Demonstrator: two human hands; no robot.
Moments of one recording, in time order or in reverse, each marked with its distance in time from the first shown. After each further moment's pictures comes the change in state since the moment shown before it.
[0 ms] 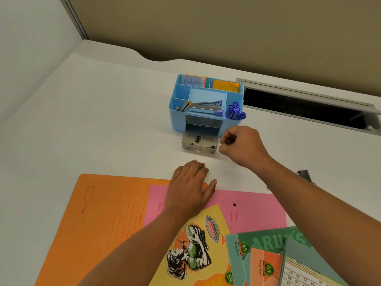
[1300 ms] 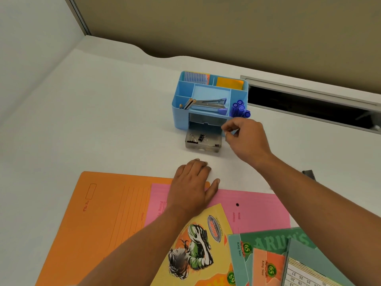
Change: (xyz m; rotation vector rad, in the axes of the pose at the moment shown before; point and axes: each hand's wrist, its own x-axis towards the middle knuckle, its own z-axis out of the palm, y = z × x) left_hand 0.001 0.000 0.001 0.019 -0.009 0.005; right_hand 0.017 0.010 0.006 0.002 0.174 -0.086
